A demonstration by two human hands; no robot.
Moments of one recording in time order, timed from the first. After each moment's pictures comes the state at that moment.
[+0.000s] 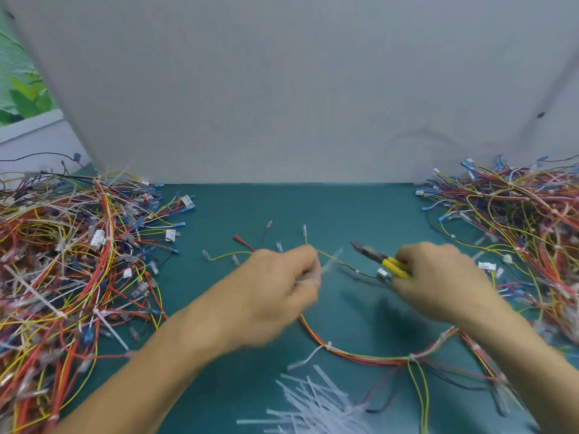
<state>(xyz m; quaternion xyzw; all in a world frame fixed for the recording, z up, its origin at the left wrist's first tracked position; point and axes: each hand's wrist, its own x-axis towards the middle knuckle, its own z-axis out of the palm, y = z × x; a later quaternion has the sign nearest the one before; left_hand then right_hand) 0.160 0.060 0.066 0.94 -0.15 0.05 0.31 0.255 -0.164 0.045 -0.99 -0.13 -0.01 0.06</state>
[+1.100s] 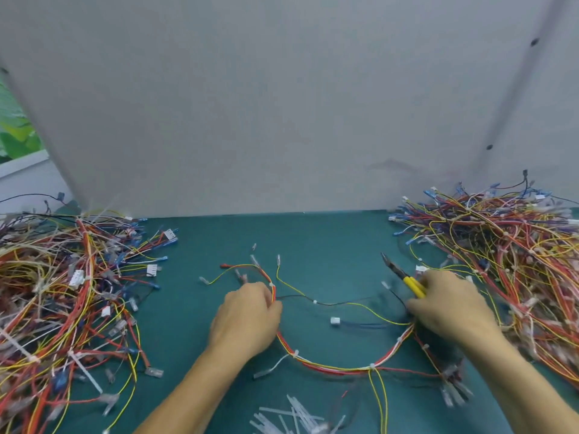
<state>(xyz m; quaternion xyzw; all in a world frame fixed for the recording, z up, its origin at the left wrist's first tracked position) 0.196 0.042 0.023 0.94 0.20 0.03 0.26 0.269 -0.211 0.033 -0.99 0.06 0.00 0.16</state>
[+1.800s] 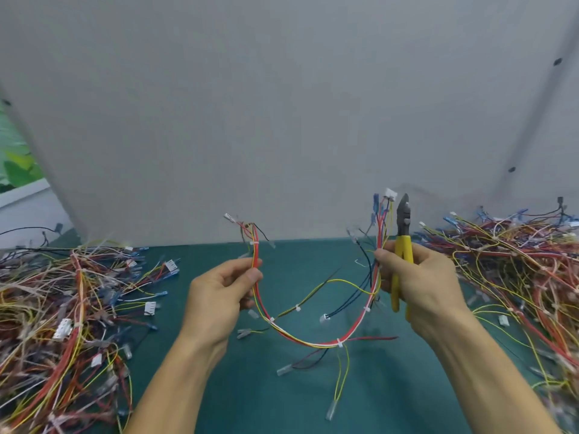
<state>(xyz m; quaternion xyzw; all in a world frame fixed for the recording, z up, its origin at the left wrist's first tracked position) 0.250 0.094 0.040 0.66 0.13 0.23 0.70 0.321 -0.139 0.061 -0.67 0.02 -0.07 0.74</state>
